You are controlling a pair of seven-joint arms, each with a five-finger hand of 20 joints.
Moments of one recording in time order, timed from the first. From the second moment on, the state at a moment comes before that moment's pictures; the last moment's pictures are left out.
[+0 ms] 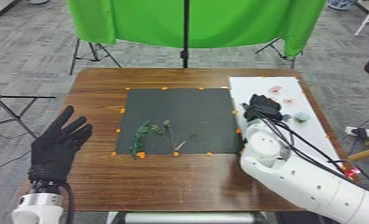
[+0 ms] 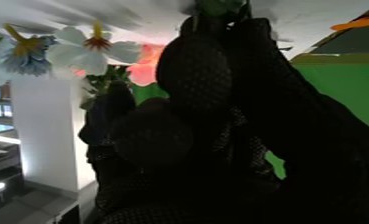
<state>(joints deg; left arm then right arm) 133.2 -59.9 -96.3 -126.0 33.4 13.0 20.5 -58.9 -49.8 28.0 -92.8 -128.0 8.0 64.2</state>
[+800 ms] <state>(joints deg) 135.4 -58.4 -96.3 -126.6 32.9 13.6 22.7 -62.7 -50.8 35.5 -104.7 -130.3 9.6 65.9</state>
